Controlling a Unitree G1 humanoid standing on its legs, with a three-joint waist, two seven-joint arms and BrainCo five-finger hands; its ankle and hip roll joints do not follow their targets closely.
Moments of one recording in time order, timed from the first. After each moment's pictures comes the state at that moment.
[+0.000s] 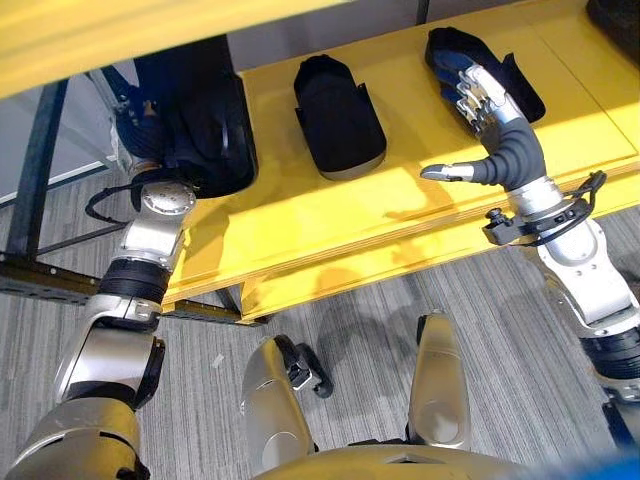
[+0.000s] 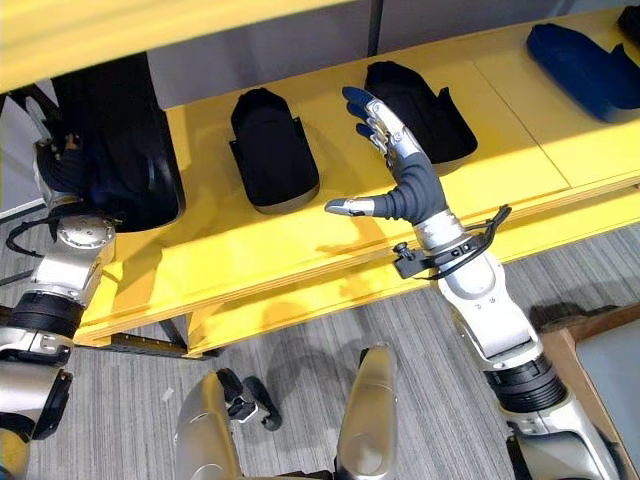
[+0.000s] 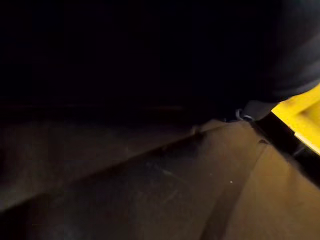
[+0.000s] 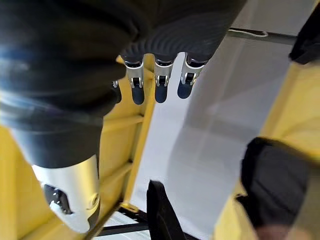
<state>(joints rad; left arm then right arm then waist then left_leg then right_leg) -0.77 0.73 -0.20 0.66 -0.22 0.14 0.68 -0.46 -0.73 0.21 -0.29 0.35 -0.12 0.00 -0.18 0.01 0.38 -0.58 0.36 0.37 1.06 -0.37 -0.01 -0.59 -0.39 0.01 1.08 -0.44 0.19</state>
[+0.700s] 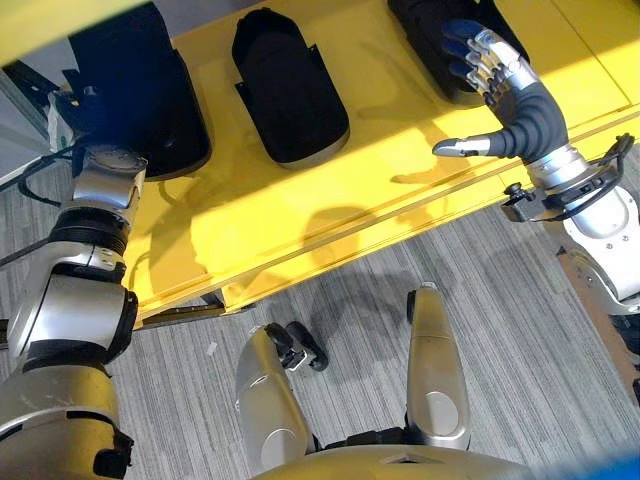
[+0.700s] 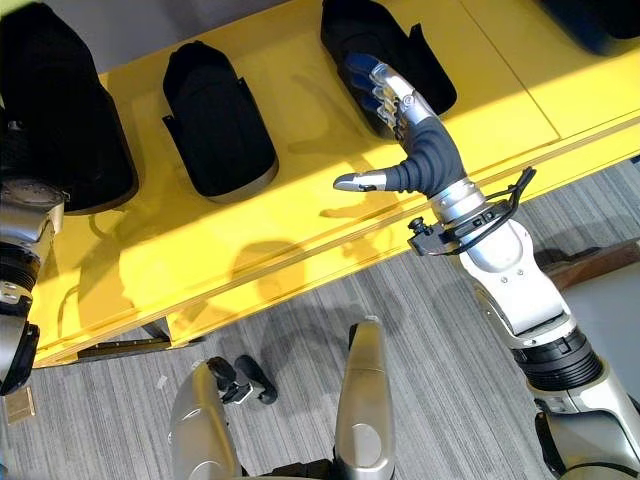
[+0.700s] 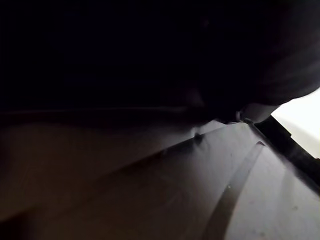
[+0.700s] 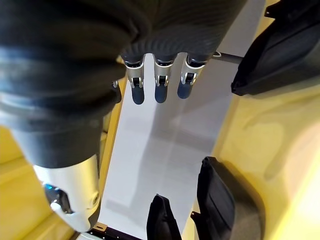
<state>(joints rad) -0.98 0.84 -0.30 0.91 -0.34 0.29 0.62 -0.55 -0.84 0.24 -0.28 0.46 -0.10 0.00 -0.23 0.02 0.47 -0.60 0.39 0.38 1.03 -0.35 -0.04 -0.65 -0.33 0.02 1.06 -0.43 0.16</state>
